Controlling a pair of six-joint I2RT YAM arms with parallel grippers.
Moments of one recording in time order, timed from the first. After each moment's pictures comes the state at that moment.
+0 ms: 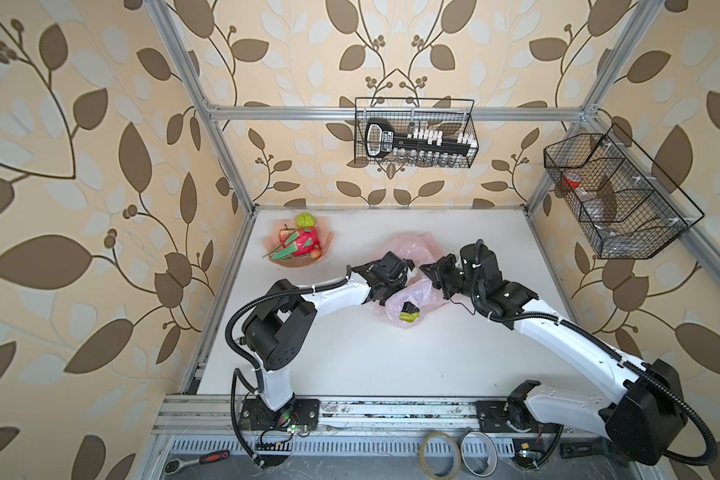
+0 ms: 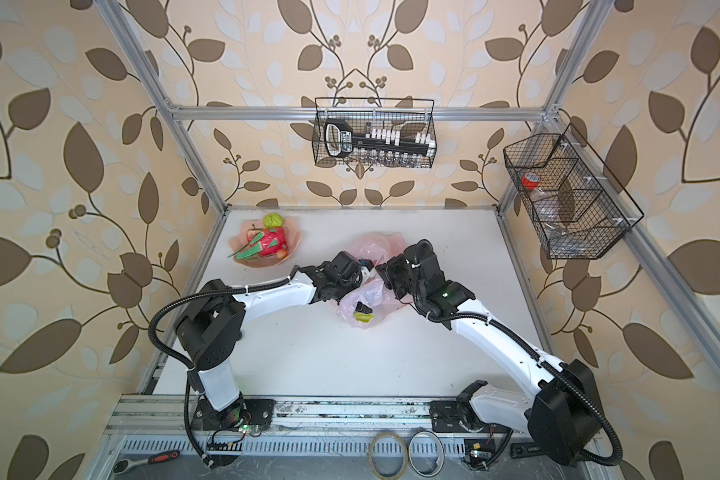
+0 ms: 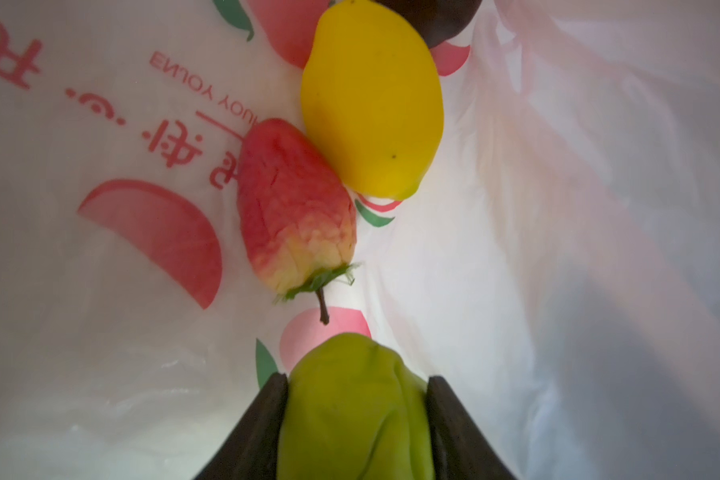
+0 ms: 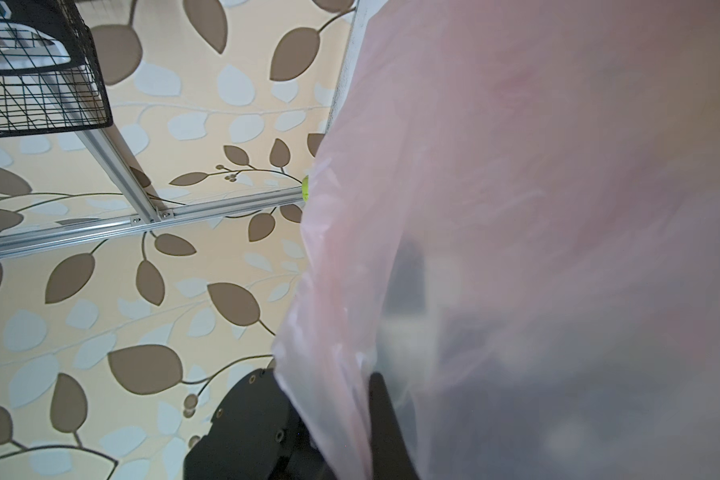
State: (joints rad) left arm -0.74 1.85 1.26 -0.38 0.44 -0.47; right arm 0.55 1.21 0.91 -0.20 -0.11 1.50
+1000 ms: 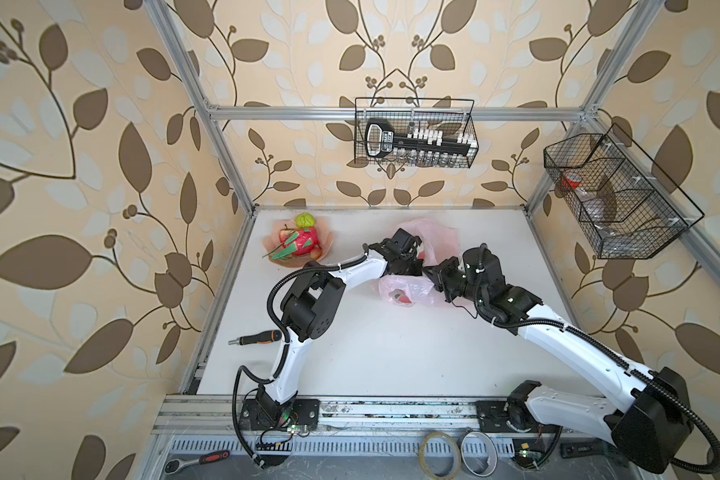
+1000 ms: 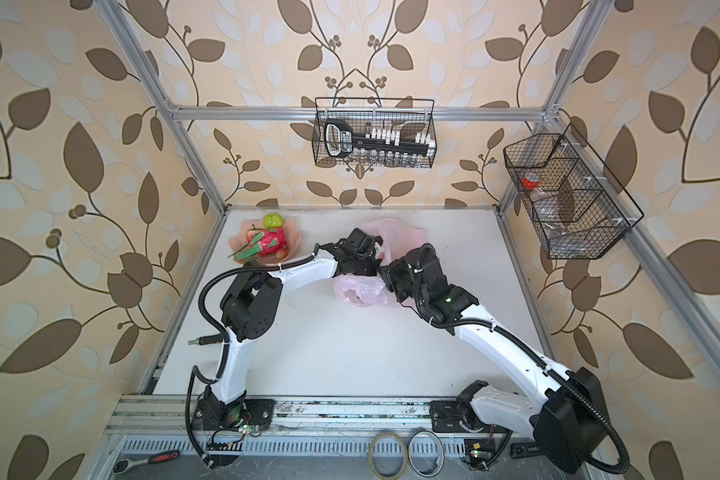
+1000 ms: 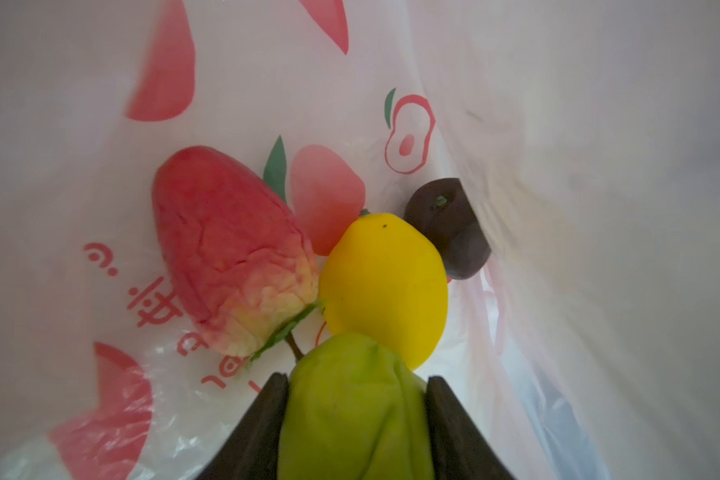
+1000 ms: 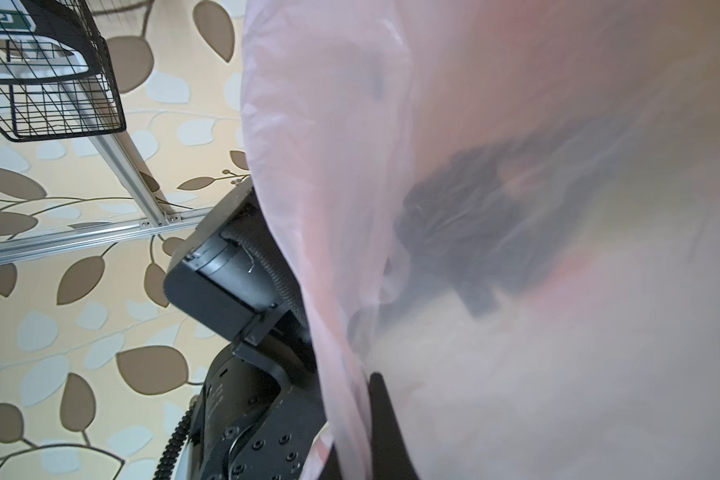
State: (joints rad) left arm -0.68 2.15 1.62 -0.36 0.51 -0.60; right arm 0.55 1.16 0.88 -0.20 -0.08 1.51
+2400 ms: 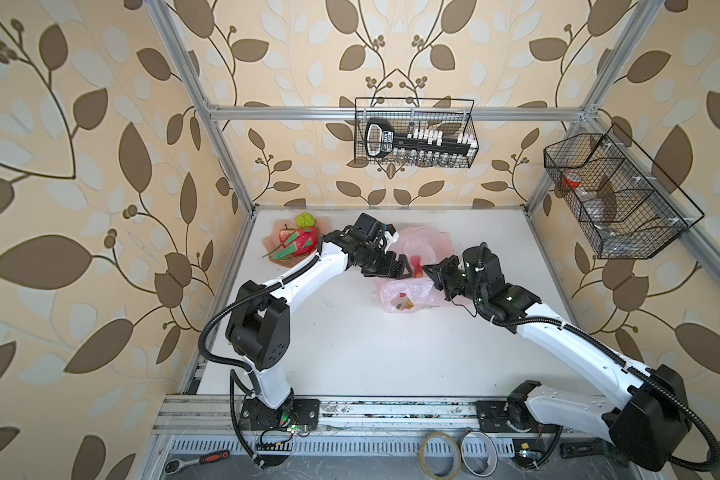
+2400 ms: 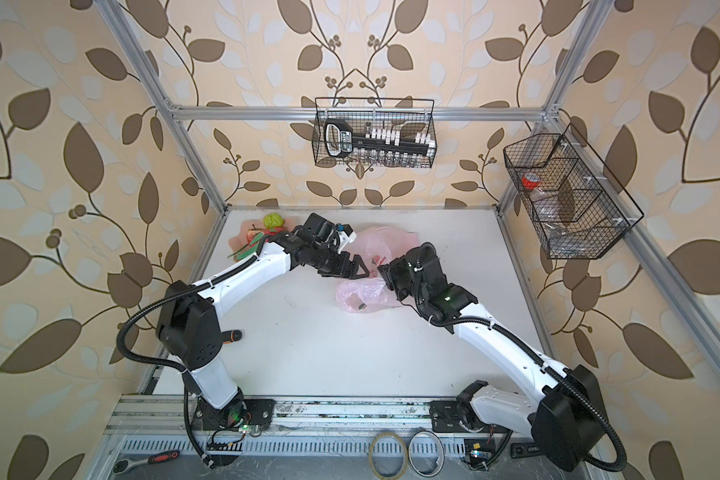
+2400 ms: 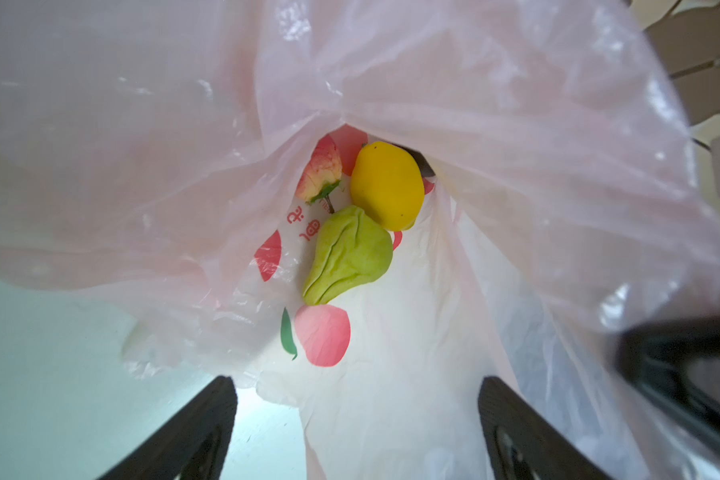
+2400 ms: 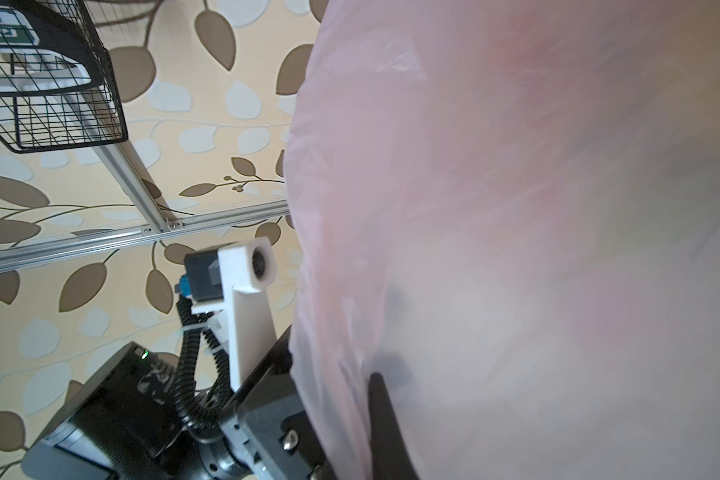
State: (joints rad) left arm -0.52 1.72 1.46 -0.71 0.52 -0.33; right arm 0.54 1.18 0.88 -0.19 -0.08 1.52
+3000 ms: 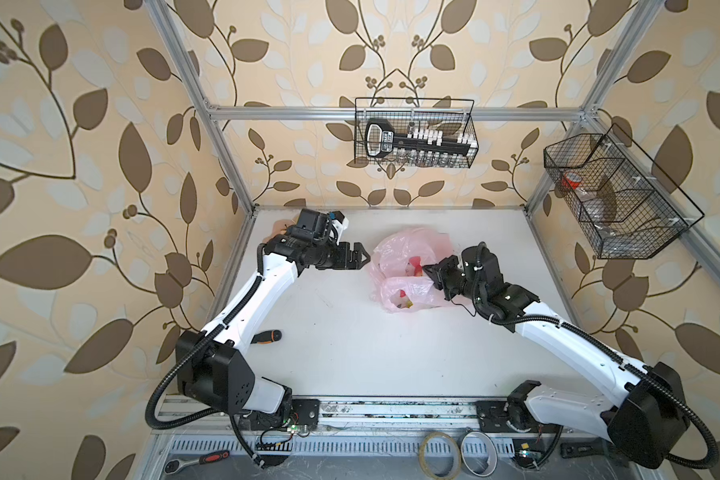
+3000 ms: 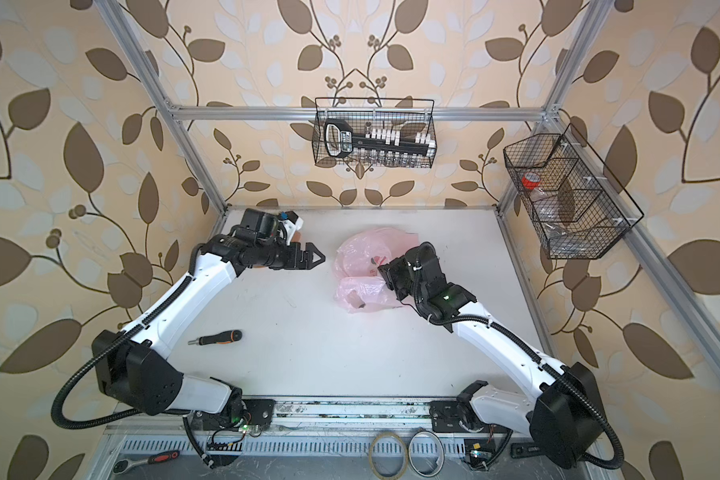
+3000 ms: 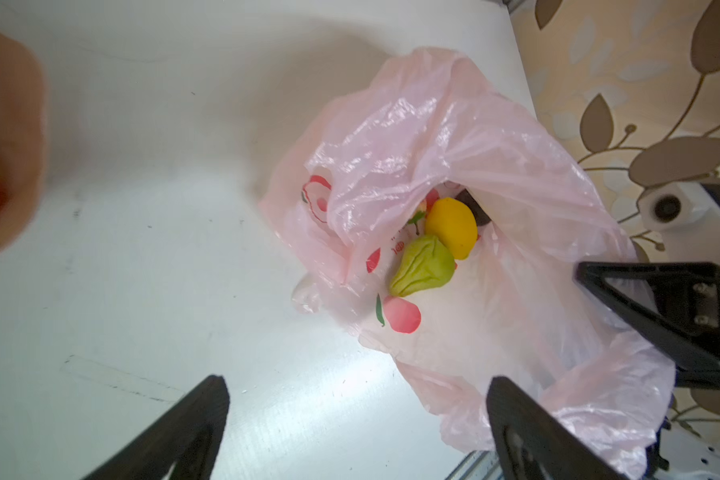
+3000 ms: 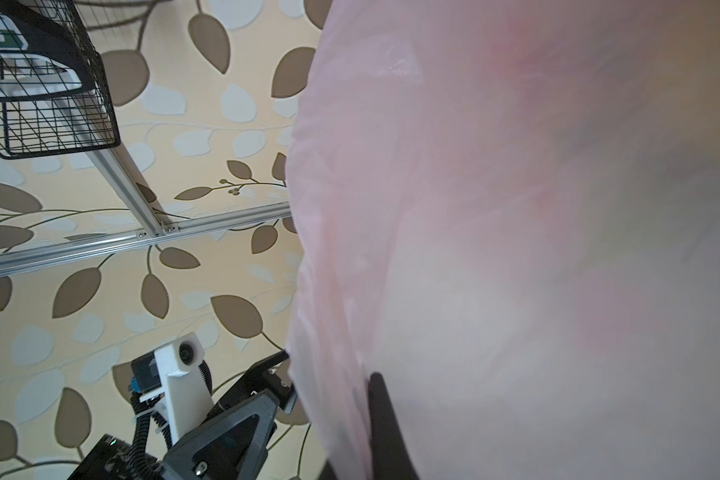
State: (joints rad) left arm -0.27 1.40 1.33 -0.78 0.41 -0.29; right arm 0.54 1.19 0.88 -0.18 -0.08 1.52
